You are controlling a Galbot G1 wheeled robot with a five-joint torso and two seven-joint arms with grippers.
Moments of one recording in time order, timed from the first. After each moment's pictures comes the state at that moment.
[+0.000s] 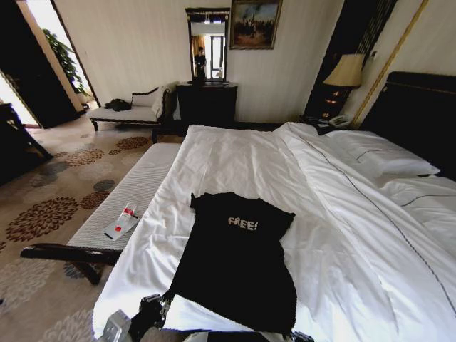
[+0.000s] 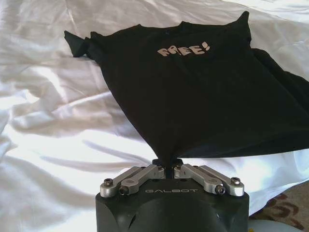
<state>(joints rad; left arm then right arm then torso) 2.26 -0.56 -0.57 -2.47 -0.55 0.23 -0.24 -2.32 1.03 0.46 2.37 0.19 -0.40 0.18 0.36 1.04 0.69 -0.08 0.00</state>
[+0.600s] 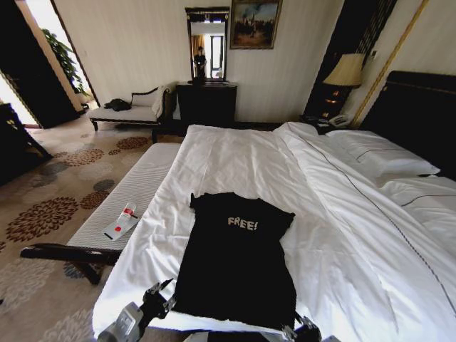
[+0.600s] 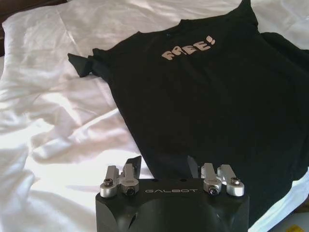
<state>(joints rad) 2.12 -0.49 -0.51 -2.45 -0.47 0.30 -0.28 -2.32 0.96 0.59 2.47 0.33 -0.38 0.22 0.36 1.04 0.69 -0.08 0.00</state>
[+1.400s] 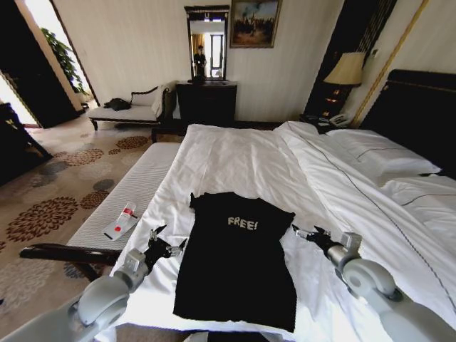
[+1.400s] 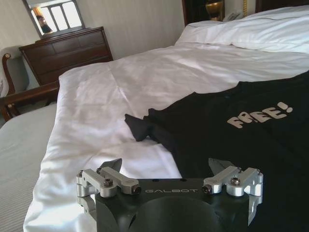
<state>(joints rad) 1.50 -0.50 -0.31 -2.22 -0.67 0.23 -0.26 -1.42 0.72 0.63 1.92 1.11 -0.37 0.25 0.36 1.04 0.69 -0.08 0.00</state>
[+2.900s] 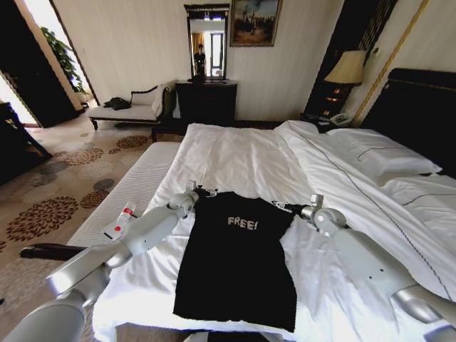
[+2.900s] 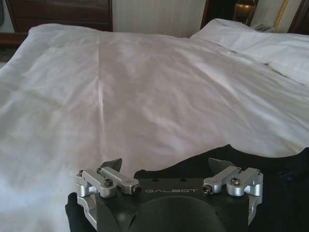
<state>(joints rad) 0.25 -1.10 0.48 -1.18 -1.07 0.33 -0.17 -0.66 0.72 0.02 1.32 1.28 -0.51 0.03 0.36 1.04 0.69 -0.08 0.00</state>
